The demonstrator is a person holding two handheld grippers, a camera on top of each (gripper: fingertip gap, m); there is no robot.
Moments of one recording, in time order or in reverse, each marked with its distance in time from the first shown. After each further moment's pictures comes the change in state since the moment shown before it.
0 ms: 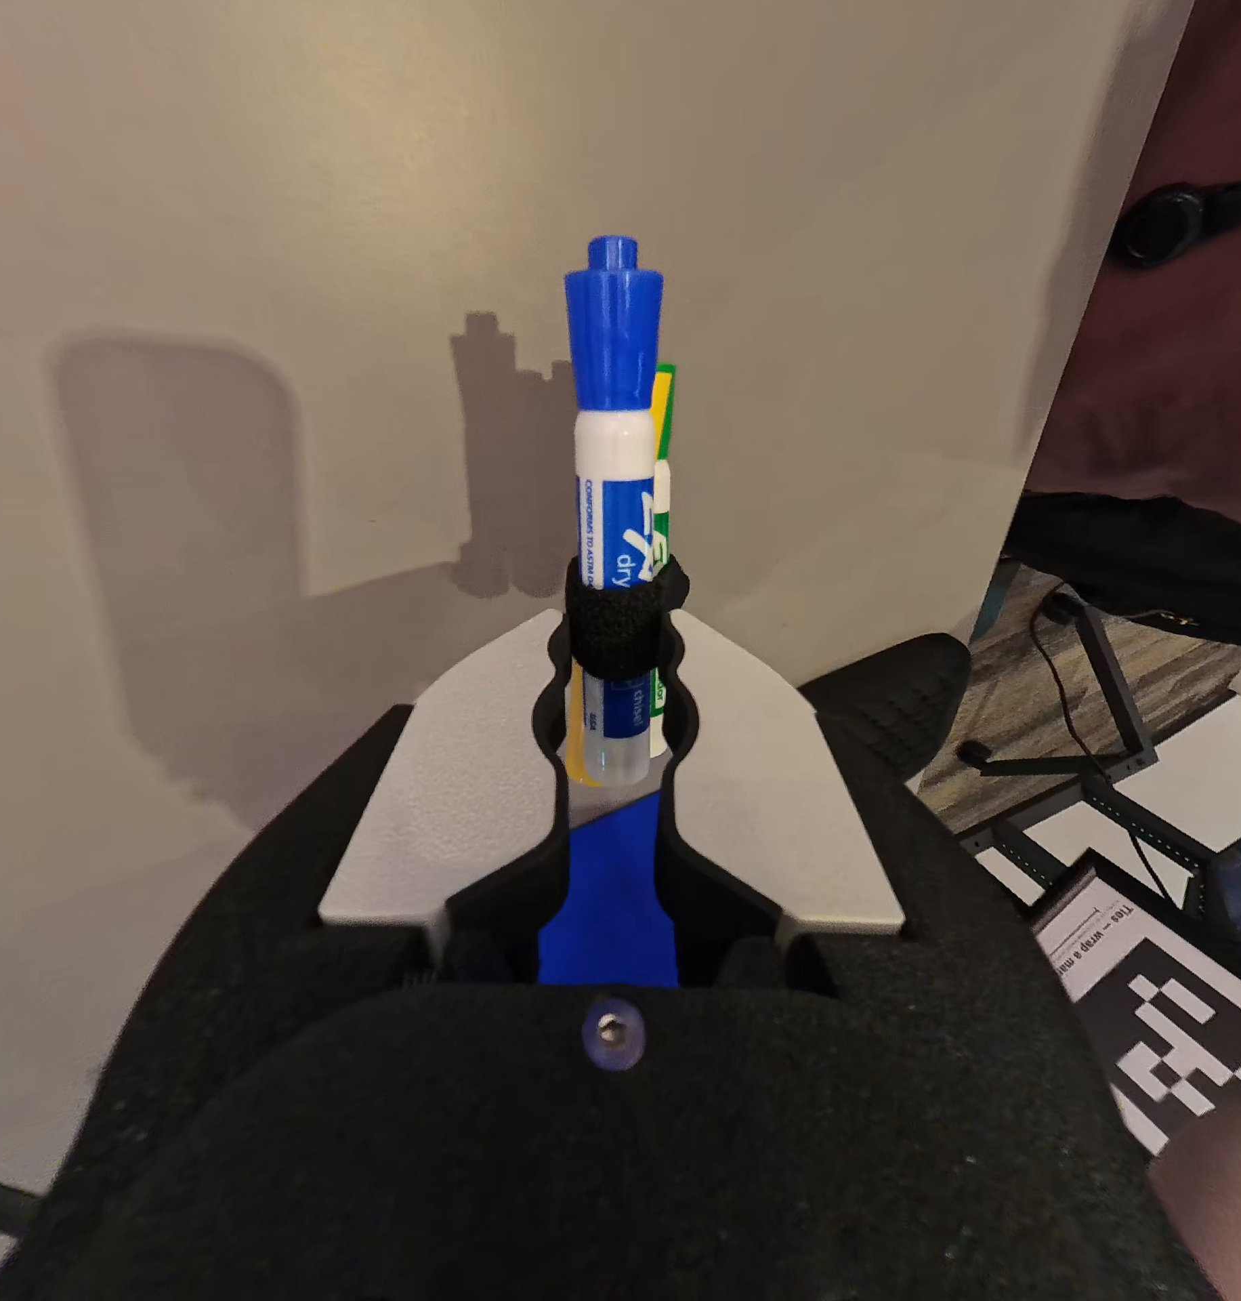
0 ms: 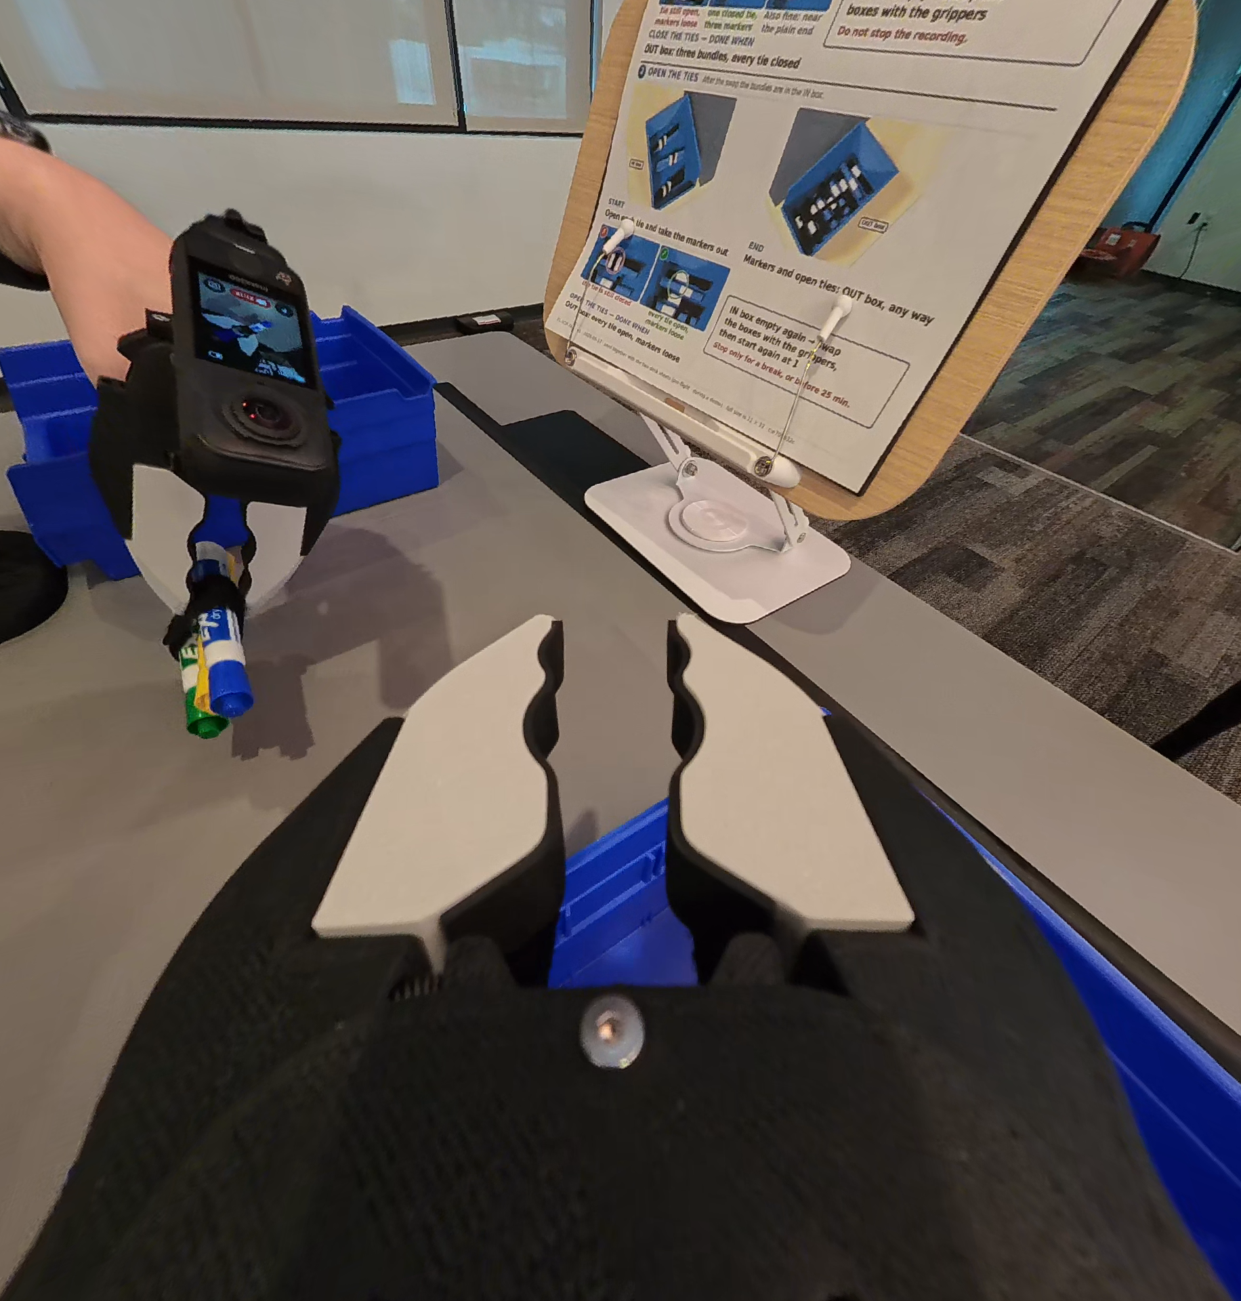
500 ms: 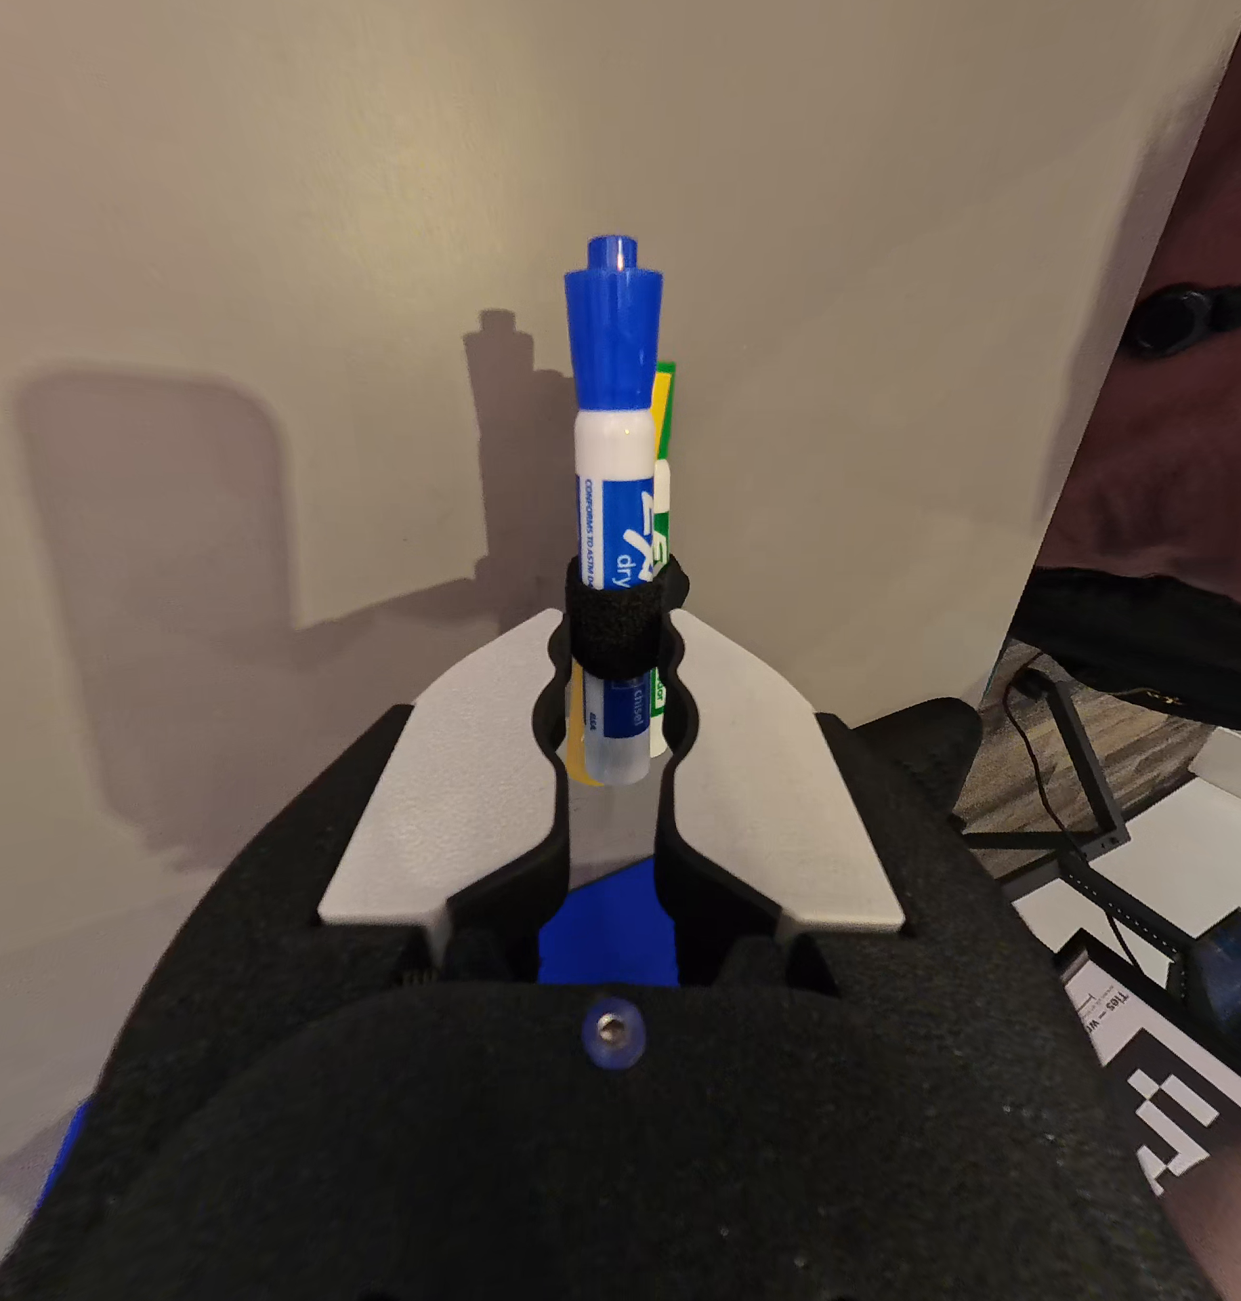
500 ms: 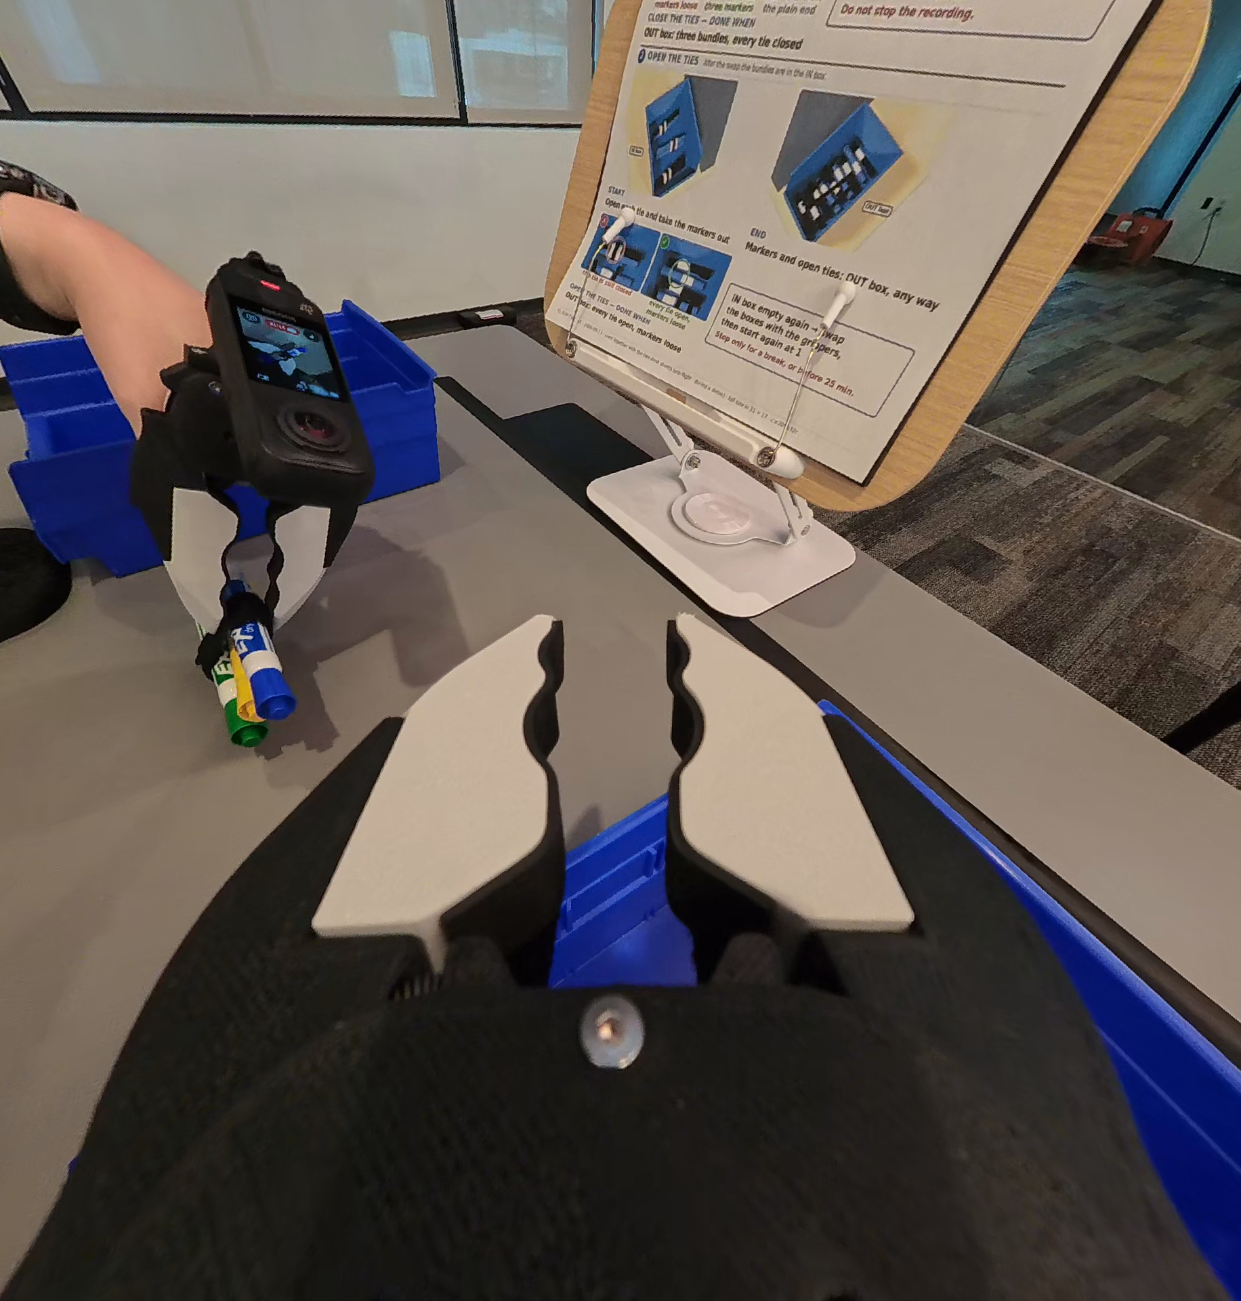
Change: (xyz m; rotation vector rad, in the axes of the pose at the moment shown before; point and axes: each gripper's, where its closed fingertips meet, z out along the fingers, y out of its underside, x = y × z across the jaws) left arm -0.014 -0.002 0.015 0.096 0.005 -0.068; right arm 0.001 0.003 0.001 -0.009 -0.005 0.009
